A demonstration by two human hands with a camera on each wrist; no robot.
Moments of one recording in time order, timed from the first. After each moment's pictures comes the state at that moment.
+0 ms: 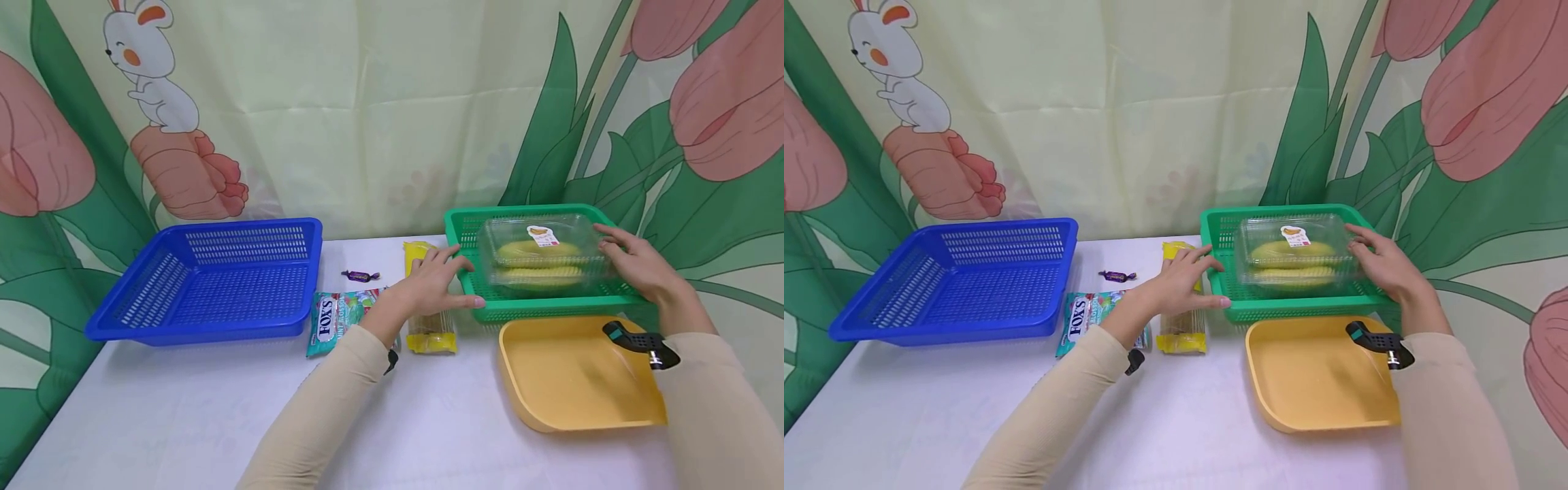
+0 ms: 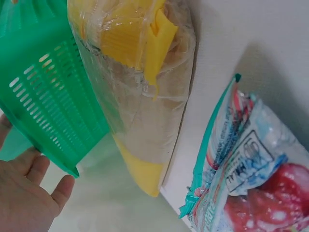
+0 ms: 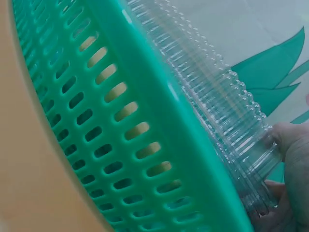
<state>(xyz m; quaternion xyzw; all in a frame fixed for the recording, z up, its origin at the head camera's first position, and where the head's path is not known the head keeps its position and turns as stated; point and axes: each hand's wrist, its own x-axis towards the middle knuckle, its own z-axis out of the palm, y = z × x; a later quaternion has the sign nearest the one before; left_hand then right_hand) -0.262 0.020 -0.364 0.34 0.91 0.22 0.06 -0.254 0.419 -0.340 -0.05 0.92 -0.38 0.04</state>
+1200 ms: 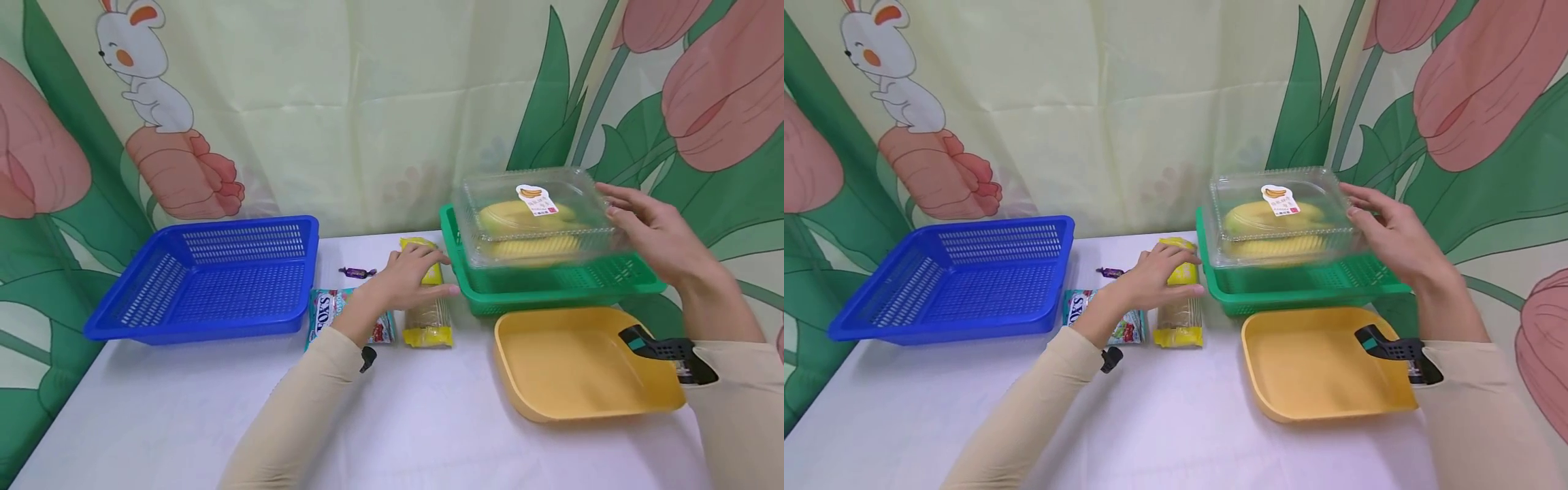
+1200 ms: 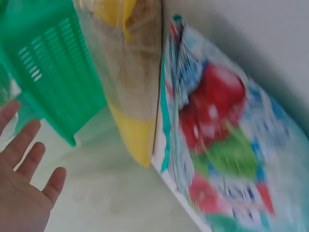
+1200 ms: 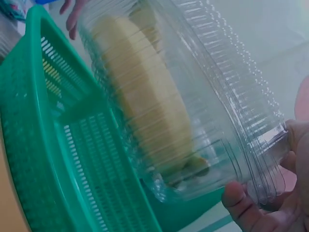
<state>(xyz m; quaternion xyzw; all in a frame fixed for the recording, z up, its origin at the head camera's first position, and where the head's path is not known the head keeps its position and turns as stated) -0.257 -0.014 -0.354 0.34 0.92 0.19 0.02 -0.211 0.381 -0.269 -0.06 0.92 -0.39 -0.05</state>
